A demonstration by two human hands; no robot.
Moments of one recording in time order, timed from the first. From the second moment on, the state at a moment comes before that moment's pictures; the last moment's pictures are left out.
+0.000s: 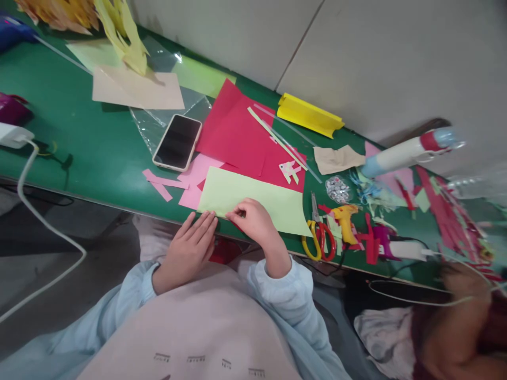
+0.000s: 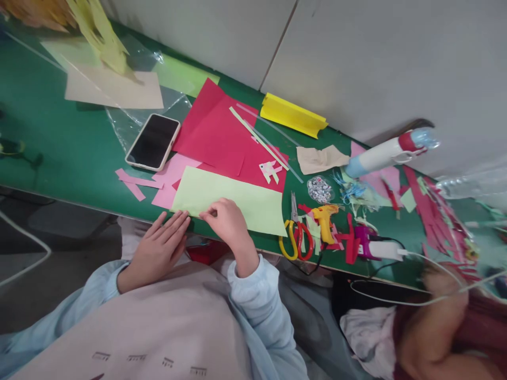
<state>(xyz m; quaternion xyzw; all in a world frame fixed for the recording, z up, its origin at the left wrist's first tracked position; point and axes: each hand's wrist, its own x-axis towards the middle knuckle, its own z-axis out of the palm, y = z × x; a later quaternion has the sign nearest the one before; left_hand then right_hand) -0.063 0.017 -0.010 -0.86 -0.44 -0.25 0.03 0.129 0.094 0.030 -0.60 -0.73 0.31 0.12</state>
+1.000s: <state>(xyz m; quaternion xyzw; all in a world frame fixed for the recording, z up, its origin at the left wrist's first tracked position) -0.074 0.019 -0.008 -0.85 -0.40 -0.35 -0.01 0.160 0.098 0.067 -0.63 -0.68 0.21 0.32</state>
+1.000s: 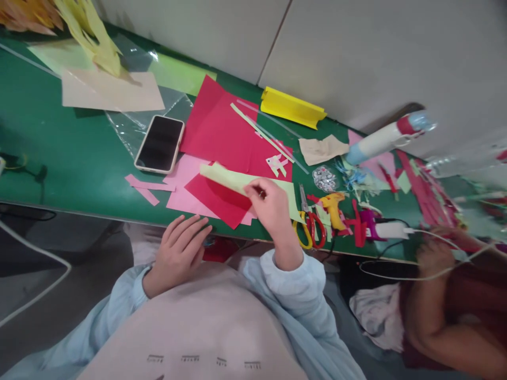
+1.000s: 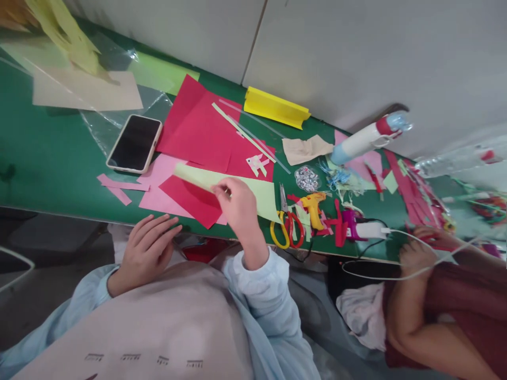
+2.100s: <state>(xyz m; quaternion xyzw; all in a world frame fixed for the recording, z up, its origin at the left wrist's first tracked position) -0.092 0.071 0.004 -0.91 -0.34 -0.22 -0.10 0.148 0.097 0.046 -0.57 -0.73 0.22 0.29</state>
